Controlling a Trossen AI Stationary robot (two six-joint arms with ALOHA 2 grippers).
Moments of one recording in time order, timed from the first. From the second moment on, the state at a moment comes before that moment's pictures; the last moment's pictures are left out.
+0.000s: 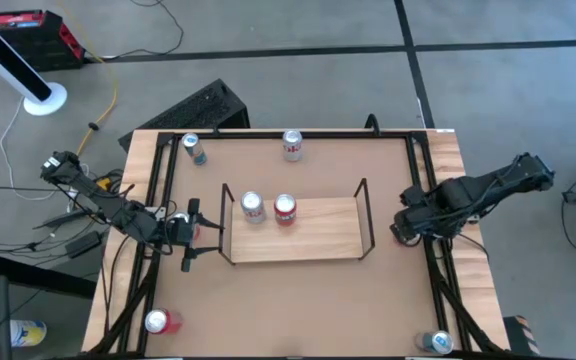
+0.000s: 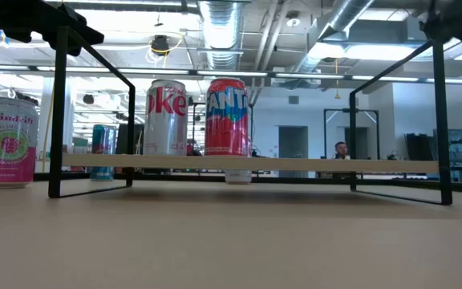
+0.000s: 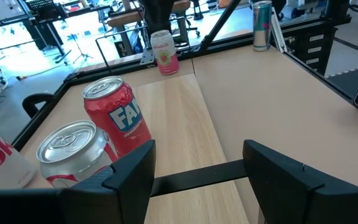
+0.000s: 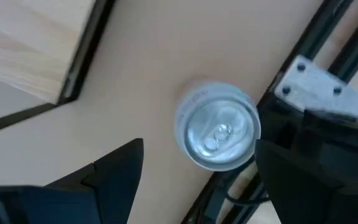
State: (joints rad) left arm -0.56 0.58 0.34 0.04 -0.56 0.08; right arm 0.36 1.01 1.00 -1.57 0.09 1.43
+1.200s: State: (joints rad) left arm -0.56 0.58 0.34 0.04 -0.56 0.08; right arm 0.36 1.00 0.93 -1.56 0.10 1.60
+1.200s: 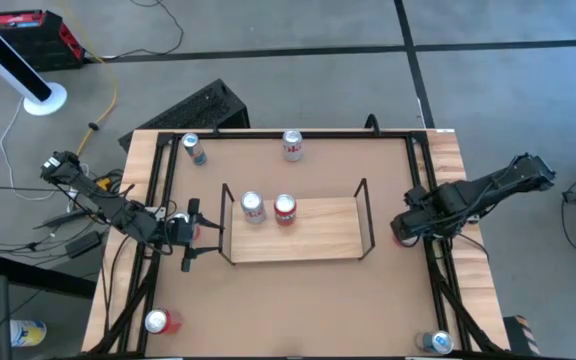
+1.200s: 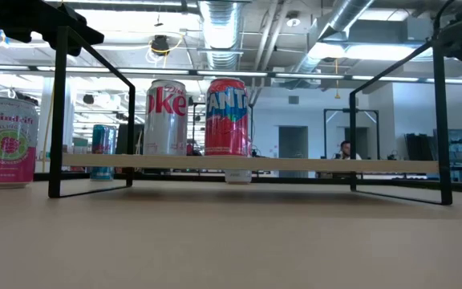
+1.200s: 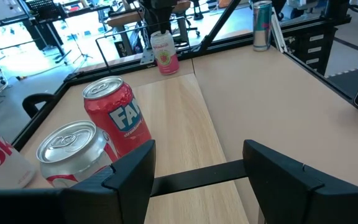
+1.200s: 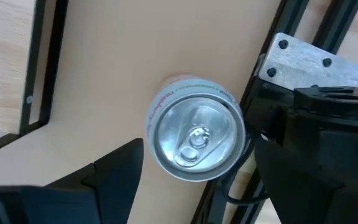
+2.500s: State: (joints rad) left arm -0.56 0.58 0.34 0.04 -0.56 0.08; right arm 0.20 0.99 1.09 -1.57 0.54 1.28
